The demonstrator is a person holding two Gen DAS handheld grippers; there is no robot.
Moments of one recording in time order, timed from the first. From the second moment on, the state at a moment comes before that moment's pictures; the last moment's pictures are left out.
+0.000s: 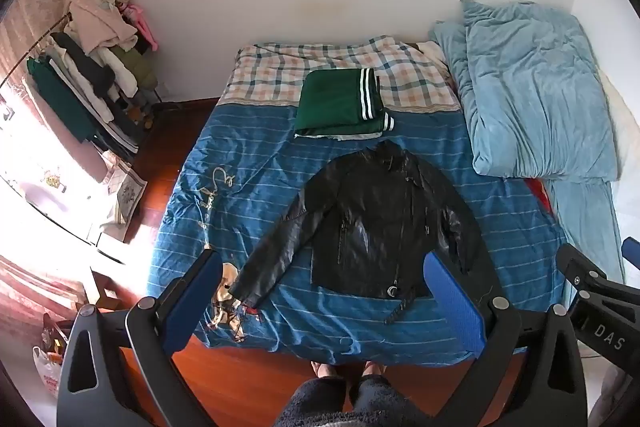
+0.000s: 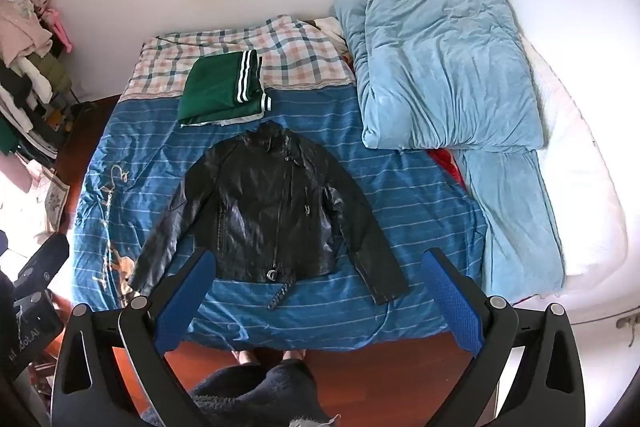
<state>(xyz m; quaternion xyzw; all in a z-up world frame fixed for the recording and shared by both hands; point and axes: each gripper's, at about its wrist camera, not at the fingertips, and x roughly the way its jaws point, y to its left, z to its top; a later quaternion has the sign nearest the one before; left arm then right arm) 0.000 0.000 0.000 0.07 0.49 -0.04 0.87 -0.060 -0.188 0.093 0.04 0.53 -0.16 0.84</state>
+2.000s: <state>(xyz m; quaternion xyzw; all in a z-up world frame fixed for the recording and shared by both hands) -0.005 -0.024 0.020 0.05 0.49 -0.06 0.87 -0.073 -0.202 0.127 0.02 0.51 -0.17 0.84</state>
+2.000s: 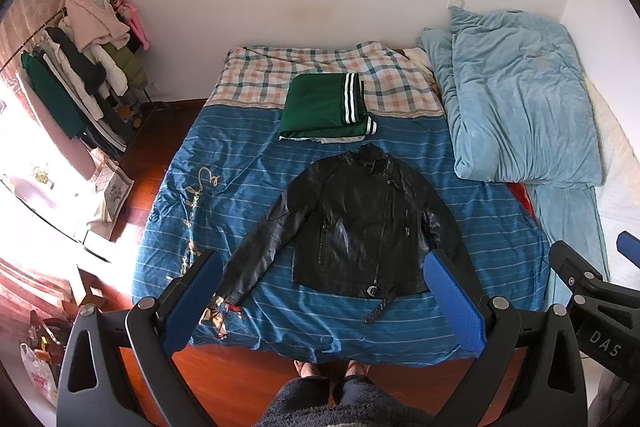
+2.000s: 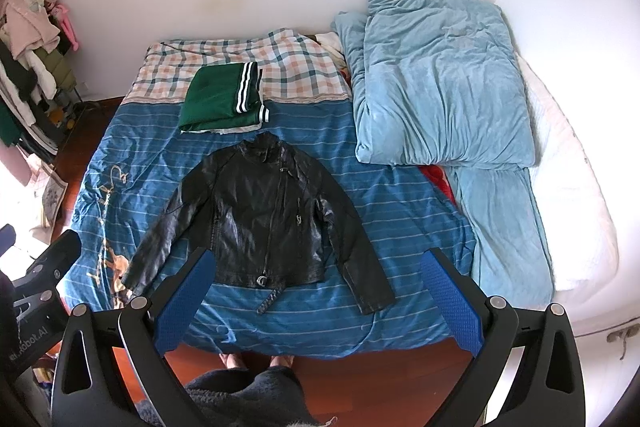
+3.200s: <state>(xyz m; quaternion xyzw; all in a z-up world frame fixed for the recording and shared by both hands) -0.003 -0.024 0.021 0.04 0.49 -0.05 0.87 -0.062 -0.202 0.142 0.02 0.51 -0.16 0.85</state>
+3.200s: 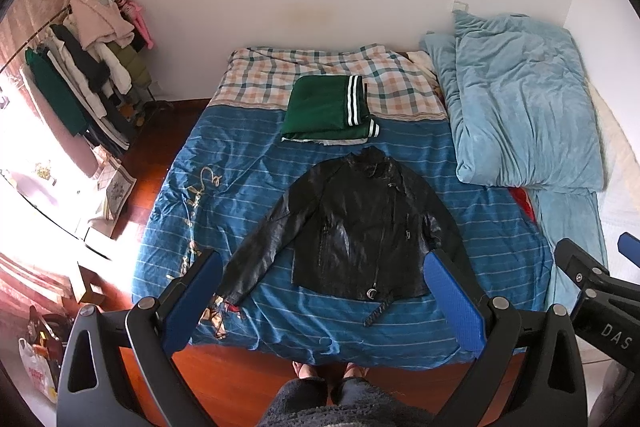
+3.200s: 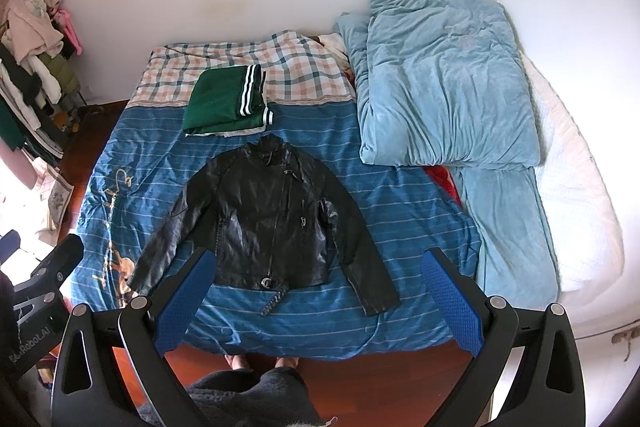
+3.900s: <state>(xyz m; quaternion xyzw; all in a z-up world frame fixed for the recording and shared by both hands) 0.166 -0.018 -0.256 0.14 0.54 0.03 0.83 -0.046 -0.394 -0.242 0.41 0.57 -0.30 0.64</state>
